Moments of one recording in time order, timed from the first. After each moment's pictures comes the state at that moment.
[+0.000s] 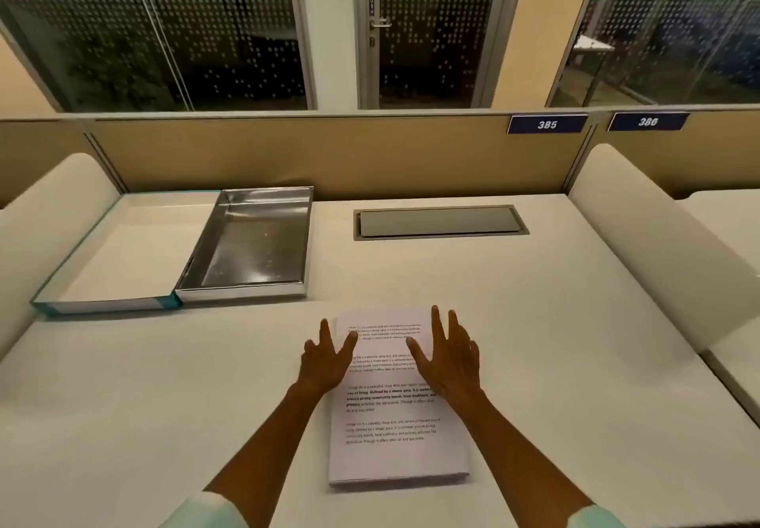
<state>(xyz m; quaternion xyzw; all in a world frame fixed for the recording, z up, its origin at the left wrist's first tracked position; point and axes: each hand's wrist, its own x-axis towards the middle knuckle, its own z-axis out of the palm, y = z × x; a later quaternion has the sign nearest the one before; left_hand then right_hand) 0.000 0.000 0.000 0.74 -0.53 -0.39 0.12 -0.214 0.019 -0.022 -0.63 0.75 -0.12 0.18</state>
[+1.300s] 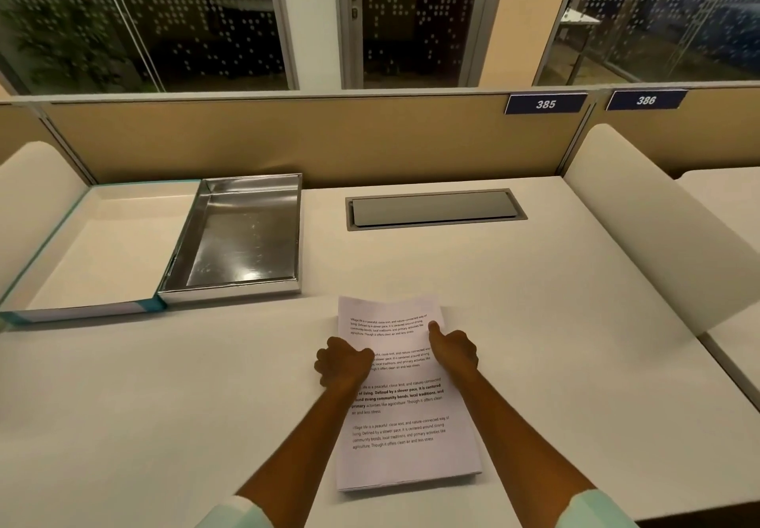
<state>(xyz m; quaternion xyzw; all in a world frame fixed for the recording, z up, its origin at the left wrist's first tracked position) -0.032 -0.017 -0.014 0.80 -0.41 -0.41 0.15 -0.208 -0.022 -0.027 -0.31 0.85 -0.17 0.40</state>
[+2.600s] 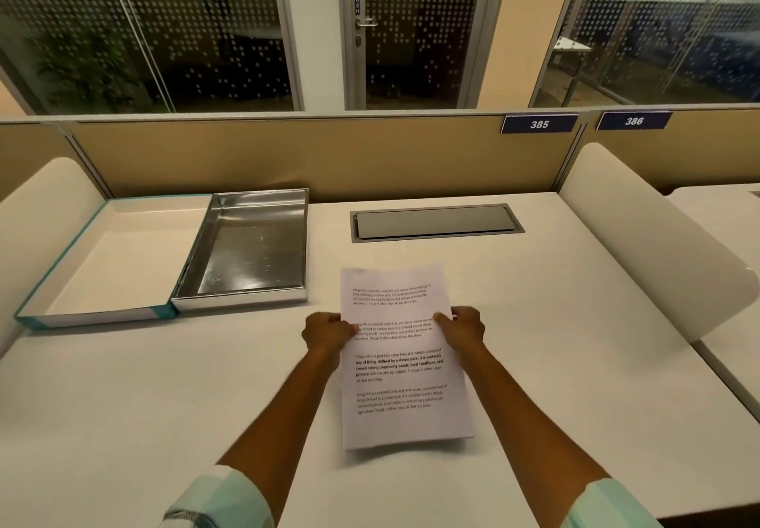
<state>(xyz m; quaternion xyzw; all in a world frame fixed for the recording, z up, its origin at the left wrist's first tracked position) 0.002 -0.042 0.028 0.71 -0.34 -0.50 0.36 -0.213 -0.028 0.020 -0.33 0.78 -0.36 0.39</state>
